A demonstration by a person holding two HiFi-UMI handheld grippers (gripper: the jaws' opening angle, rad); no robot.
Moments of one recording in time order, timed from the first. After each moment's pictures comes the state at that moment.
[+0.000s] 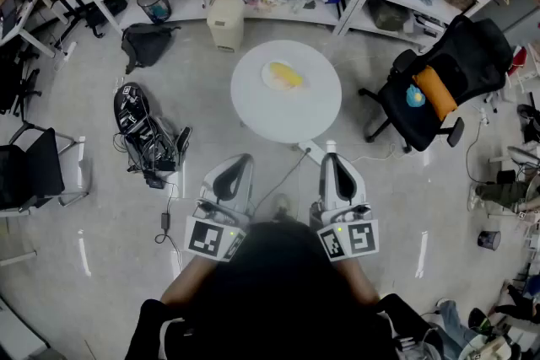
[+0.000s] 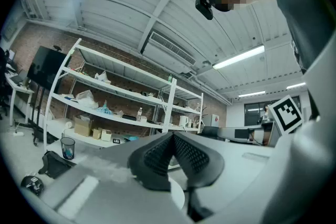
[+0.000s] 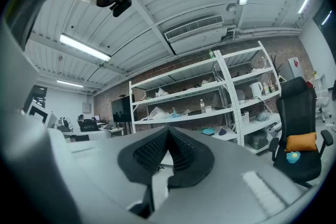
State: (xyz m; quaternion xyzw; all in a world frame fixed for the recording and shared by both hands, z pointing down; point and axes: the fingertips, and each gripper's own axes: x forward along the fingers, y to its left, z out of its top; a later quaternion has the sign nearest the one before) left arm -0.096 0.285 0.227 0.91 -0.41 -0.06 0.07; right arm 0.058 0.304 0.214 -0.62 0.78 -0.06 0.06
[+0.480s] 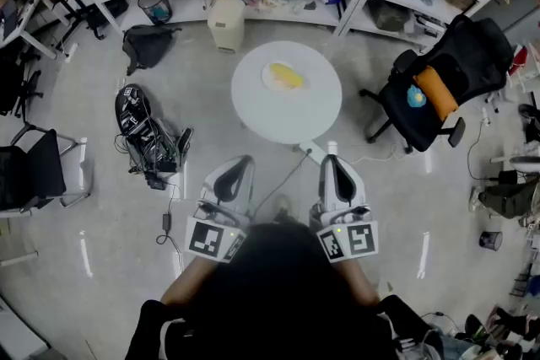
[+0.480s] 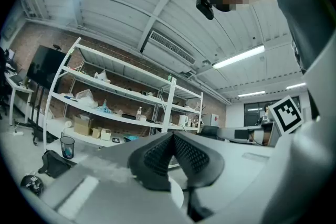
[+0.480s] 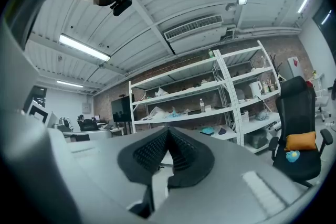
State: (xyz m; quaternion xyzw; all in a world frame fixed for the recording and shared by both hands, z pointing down) left arm -0.088 0.286 0.224 0.91 -0.41 -0.06 0.07; right arm 0.064 0.305 0.213 -0.62 0.78 -0.07 0.06
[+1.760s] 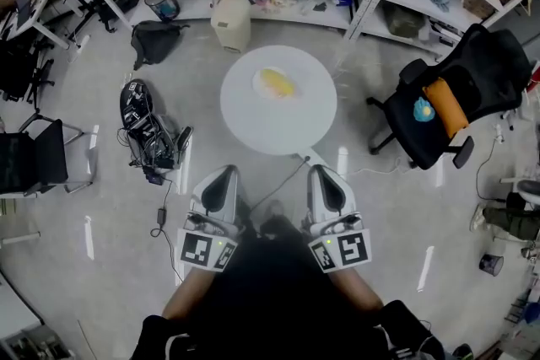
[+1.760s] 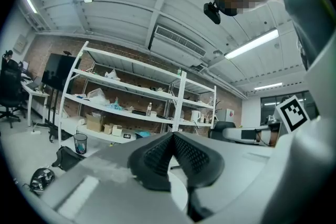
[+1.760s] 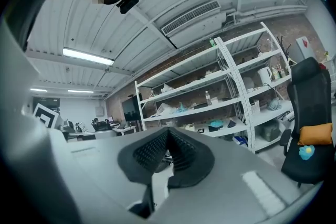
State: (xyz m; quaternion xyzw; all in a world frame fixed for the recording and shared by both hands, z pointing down) left arm -0.018 0.262 0.246 0.87 -0.48 -0.03 0.09; right arm 0.139 0.271 0.238 -0.56 0.82 -0.11 0.07
